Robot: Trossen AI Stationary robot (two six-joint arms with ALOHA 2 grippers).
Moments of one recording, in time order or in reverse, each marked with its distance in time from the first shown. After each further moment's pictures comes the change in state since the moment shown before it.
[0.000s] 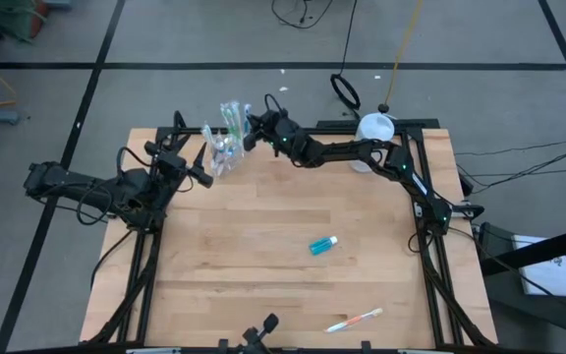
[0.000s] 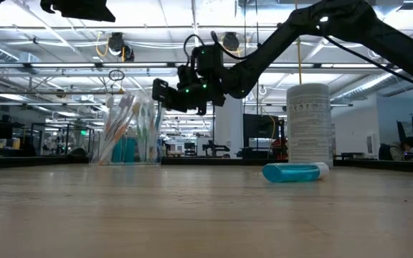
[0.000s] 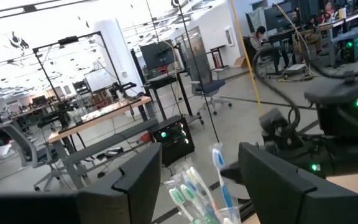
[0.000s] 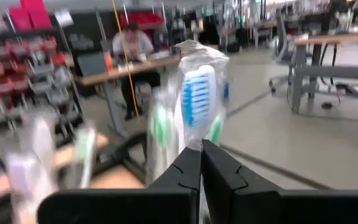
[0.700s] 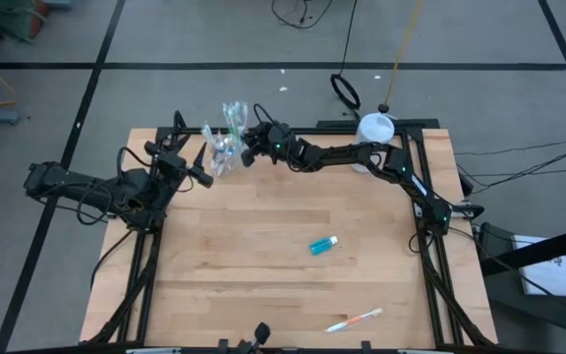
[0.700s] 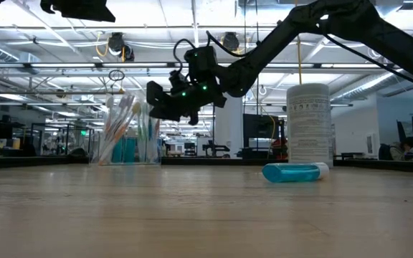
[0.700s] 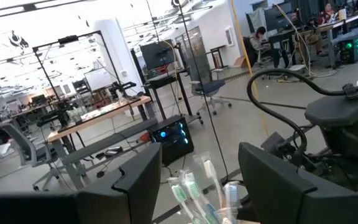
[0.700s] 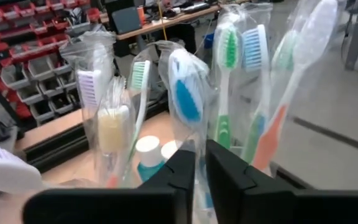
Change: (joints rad) left arm 0.000 0.000 0.000 -0.002 0.000 -0.009; right arm 0.036 0.000 -0.001 -0.168 -0.159 0.095
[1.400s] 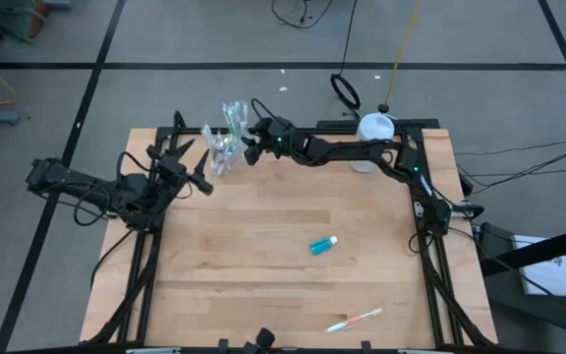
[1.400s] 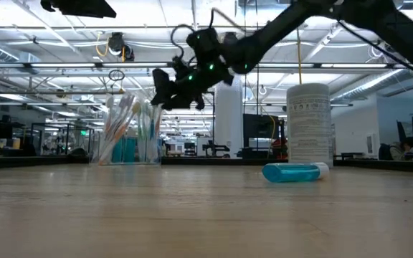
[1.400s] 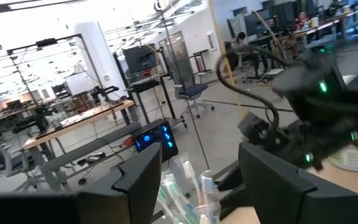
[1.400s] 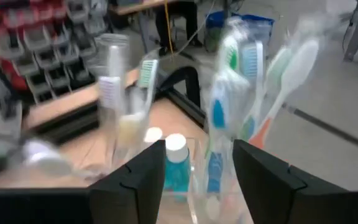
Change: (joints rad) left arm -0.079 0.000 0.000 -0.022 0.000 -0.029; right arm 0.003 -0.118 -0.002 -0.219 -0.025 -0.051
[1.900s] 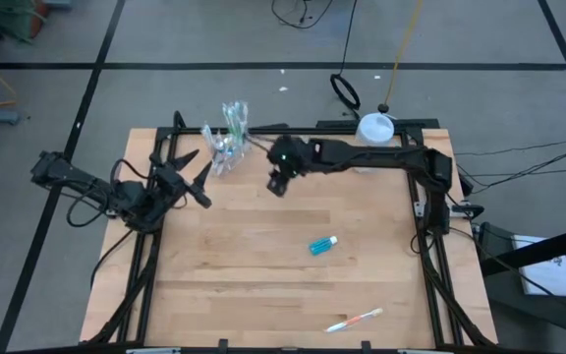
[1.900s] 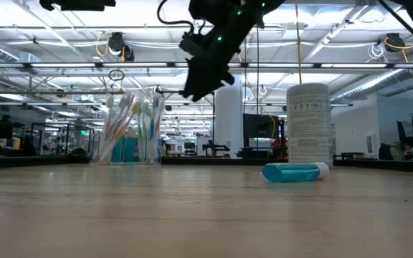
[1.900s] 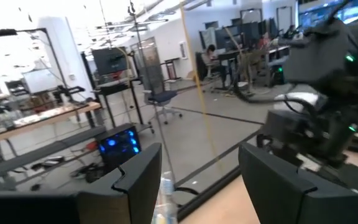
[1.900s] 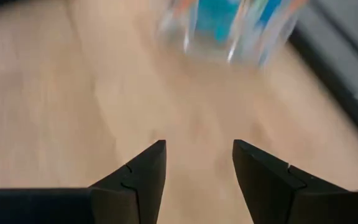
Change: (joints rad) left arm -0.131 0.000 0.000 0.001 0.002 -0.097; right arm 0.154 -0.275 0.001 -0.850 0.000 -0.013
